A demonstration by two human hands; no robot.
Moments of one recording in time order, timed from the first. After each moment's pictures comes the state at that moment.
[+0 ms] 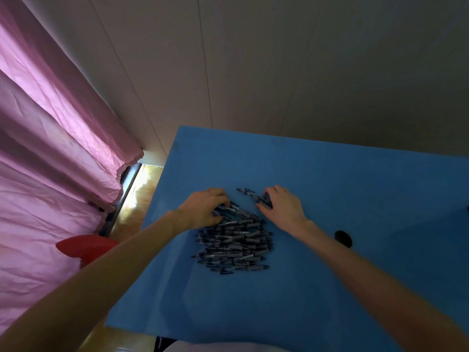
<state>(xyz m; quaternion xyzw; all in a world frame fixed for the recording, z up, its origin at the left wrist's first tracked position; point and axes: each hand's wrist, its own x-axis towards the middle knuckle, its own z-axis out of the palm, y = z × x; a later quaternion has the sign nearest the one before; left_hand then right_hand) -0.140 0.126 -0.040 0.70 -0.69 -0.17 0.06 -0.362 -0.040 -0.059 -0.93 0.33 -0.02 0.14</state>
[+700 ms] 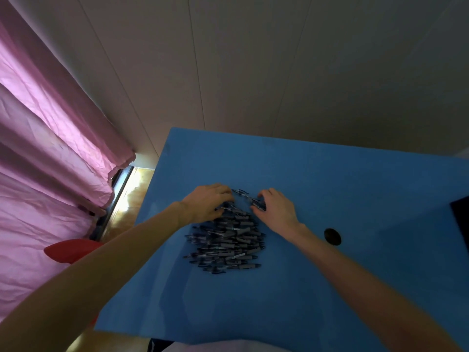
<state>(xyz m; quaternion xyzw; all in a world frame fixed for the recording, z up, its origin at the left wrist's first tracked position) -0.151 0.097 -0.032 0.65 -0.75 -0.12 0.00 -0.371 -0.030 -0.055 -0.91 0.36 -0.02 0.17</state>
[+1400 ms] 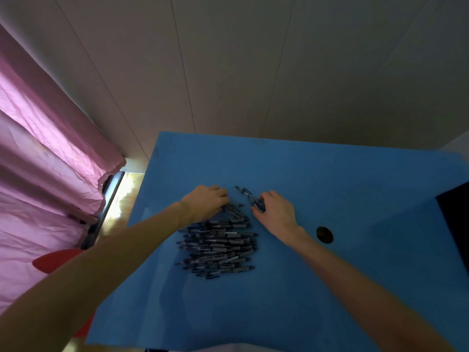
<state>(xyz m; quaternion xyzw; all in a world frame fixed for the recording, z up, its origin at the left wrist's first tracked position) -0.159 0.073 -0.032 0.61 -0.78 -0.04 -0.15 -0.385 -0.034 -0.053 -0.90 0.41 -0.02 0.15</state>
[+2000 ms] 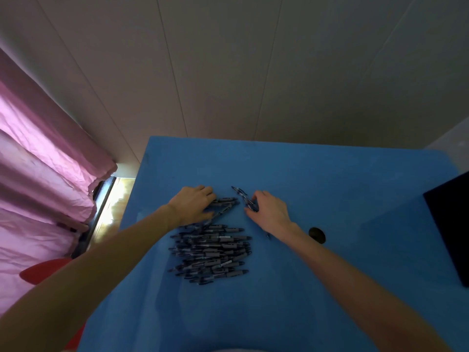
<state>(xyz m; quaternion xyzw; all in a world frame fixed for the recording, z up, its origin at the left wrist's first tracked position) -0.148 0.070 -0.037 0.64 -0.75 -0.02 -0.17 -0.383 -0.047 -0.049 -0.90 0.41 0.00 0.16</state>
